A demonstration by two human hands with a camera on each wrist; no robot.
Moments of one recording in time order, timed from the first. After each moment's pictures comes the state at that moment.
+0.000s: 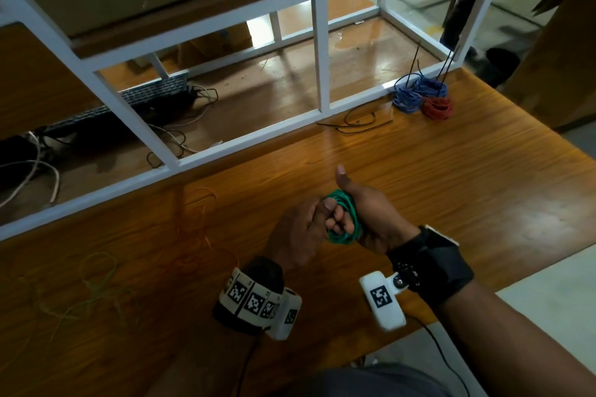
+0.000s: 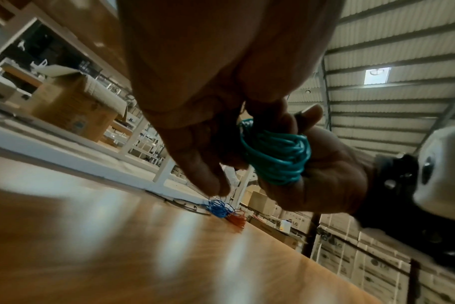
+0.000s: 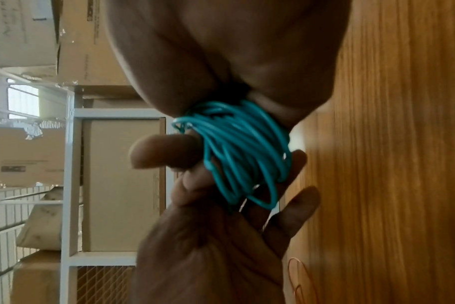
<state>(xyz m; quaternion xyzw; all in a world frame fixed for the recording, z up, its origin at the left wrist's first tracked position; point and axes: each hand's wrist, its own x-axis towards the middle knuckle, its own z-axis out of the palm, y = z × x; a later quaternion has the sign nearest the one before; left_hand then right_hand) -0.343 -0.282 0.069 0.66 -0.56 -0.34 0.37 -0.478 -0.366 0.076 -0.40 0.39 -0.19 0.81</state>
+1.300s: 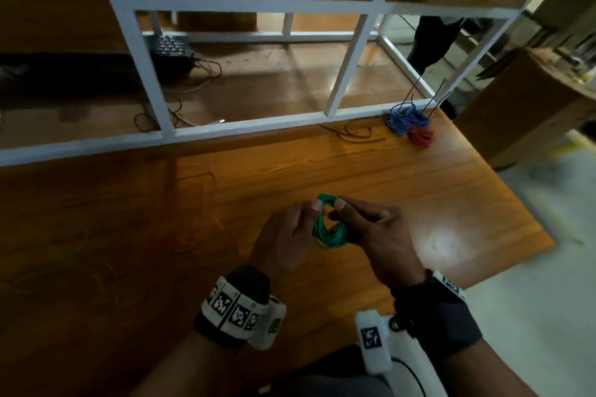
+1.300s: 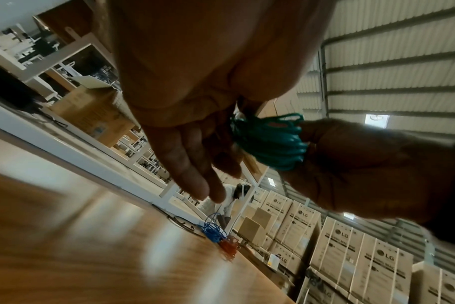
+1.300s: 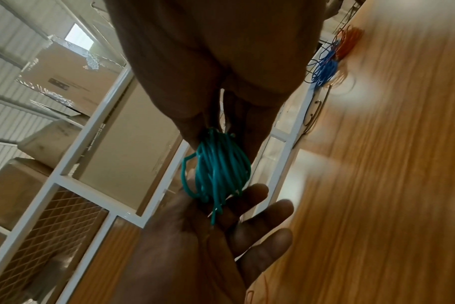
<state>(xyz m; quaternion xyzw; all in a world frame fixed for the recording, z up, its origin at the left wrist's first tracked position) -0.291 -0.227 0.065 0.61 -0.47 -0.41 0.49 -0.450 -0.286 0.109 -0.55 0.44 -0.35 0.61</state>
